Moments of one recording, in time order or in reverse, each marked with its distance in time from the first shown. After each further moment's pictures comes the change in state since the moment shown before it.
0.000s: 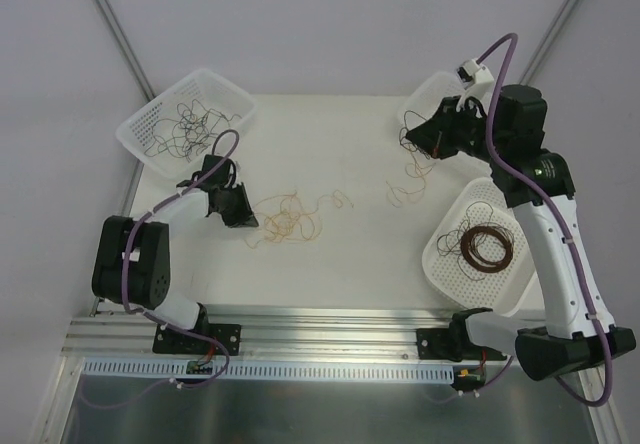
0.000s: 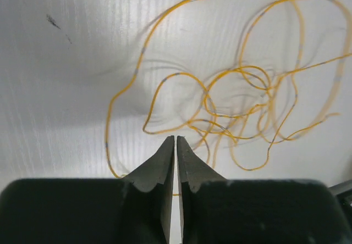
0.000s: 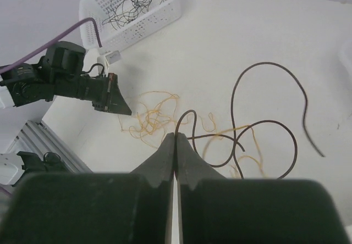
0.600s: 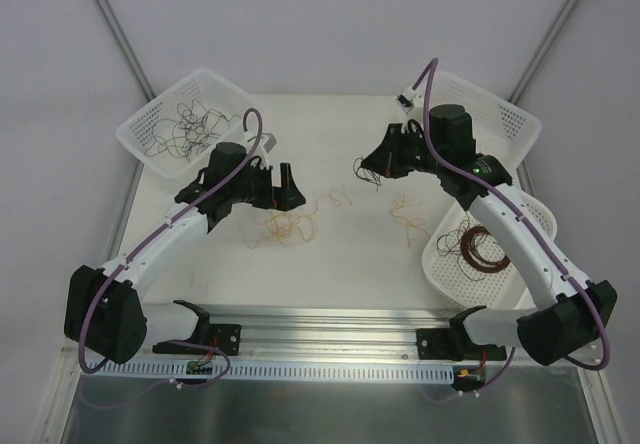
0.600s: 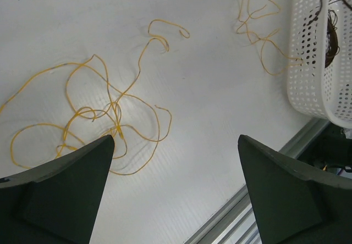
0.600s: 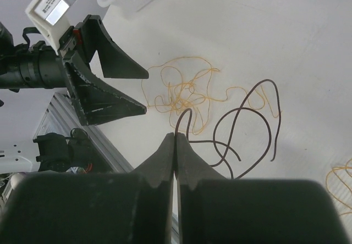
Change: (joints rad) left arm -0.235 -0.312 0.058 0.143 0.104 0.138; right arm 0.206 0.079 -0.245 0.200 0.035 0.167
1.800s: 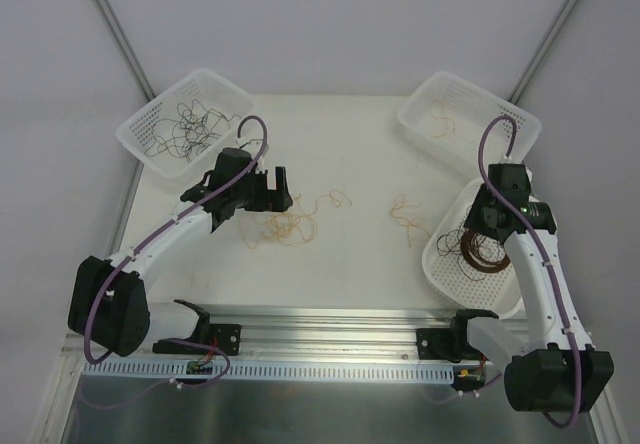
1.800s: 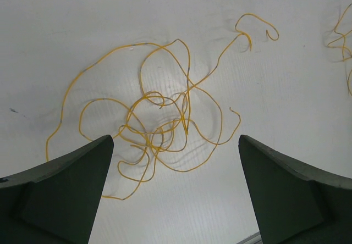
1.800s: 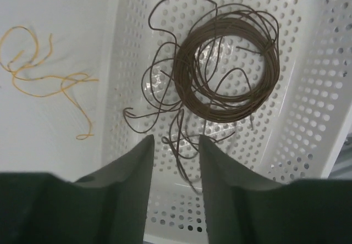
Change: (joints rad) left arm -0.012 0.037 -0.028 -0.035 -0.257 0.015; right arm -0.437 -0.280 -0.323 -0.448 0.687 -0.033
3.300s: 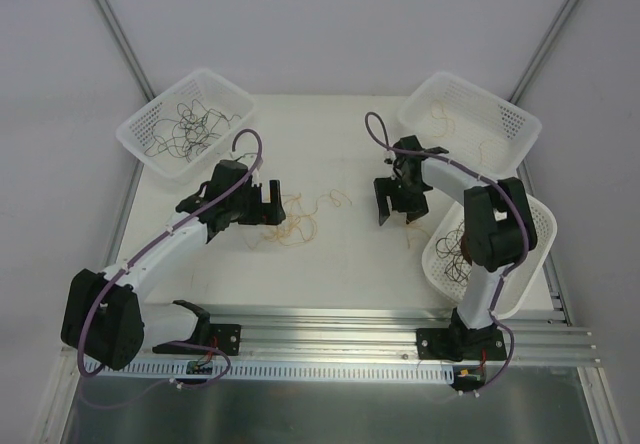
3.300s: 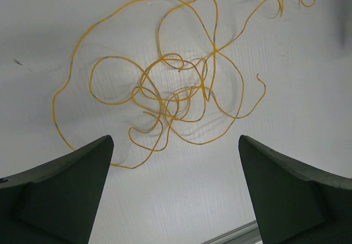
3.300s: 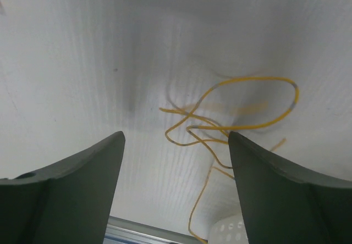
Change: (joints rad) left arm 0.000 -0.074 -0.079 -0.079 -0.034 -0.014; right arm 0.317 0.873 0.293 0.159 -0.377 -0.184
